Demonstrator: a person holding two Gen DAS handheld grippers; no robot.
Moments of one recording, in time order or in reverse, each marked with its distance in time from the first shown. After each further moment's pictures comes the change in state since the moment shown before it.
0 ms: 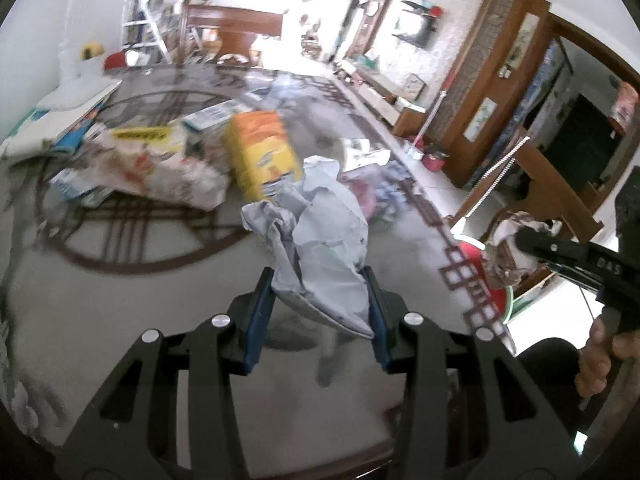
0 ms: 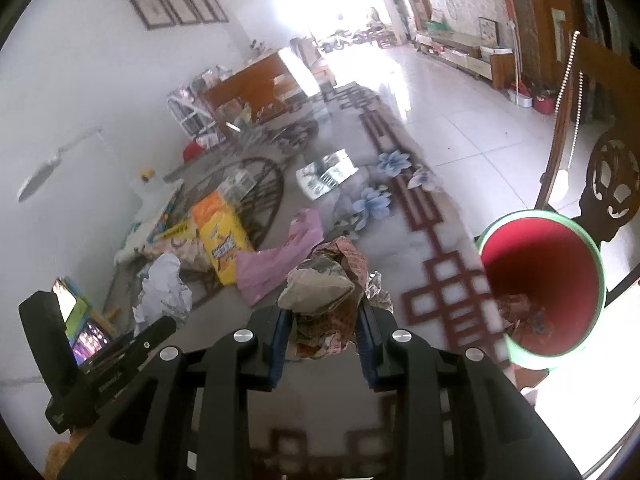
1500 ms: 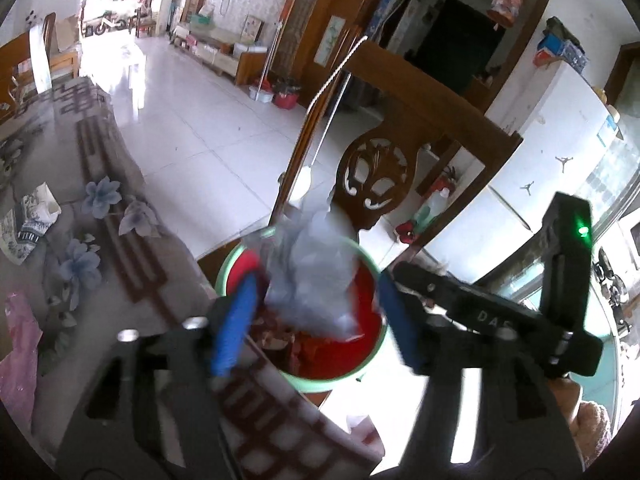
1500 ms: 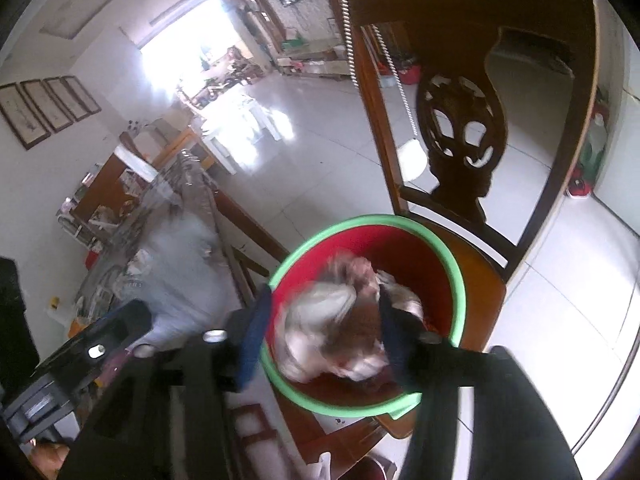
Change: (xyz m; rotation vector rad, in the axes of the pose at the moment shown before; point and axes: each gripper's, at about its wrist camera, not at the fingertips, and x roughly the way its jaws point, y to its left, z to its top) left arm 0.157 -0.261 0.039 0.360 0.188 -0.410; right arm -0.040 -0.226 -0.001 0.402 -0.123 -0.261
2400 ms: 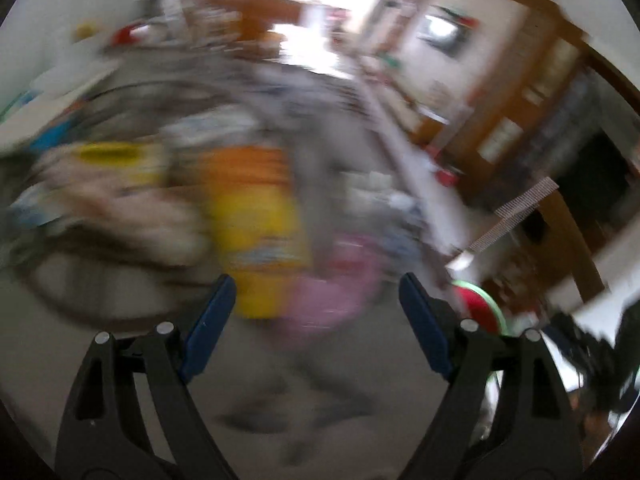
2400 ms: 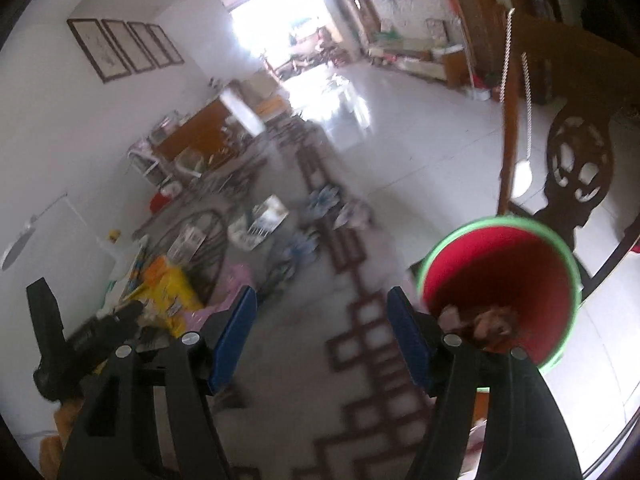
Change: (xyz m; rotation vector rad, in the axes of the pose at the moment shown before) left arm -0.209 0.210 -0.097 -0.564 -0.169 0.459; right arm -0.012 0.157 -0.045 -0.243 0.063 0.206
